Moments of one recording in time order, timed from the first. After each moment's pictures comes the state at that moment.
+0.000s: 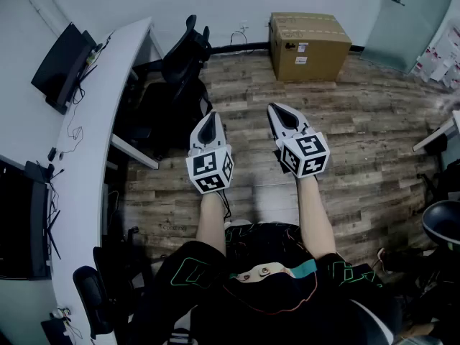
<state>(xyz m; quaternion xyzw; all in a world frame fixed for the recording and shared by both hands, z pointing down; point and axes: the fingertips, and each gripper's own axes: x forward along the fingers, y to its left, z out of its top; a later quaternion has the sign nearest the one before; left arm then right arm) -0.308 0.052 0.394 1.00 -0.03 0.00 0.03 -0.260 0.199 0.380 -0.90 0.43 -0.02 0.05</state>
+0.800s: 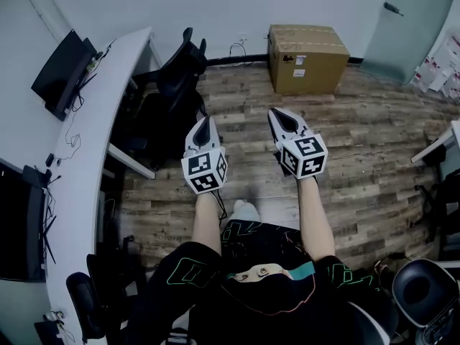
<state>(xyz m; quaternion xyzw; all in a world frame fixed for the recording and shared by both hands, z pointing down) -0.274 0.051 0.397 1.00 -0.05 0.01 0.02 -0.219 0.217 0.385 -0.90 0.44 -0.03 0.03</state>
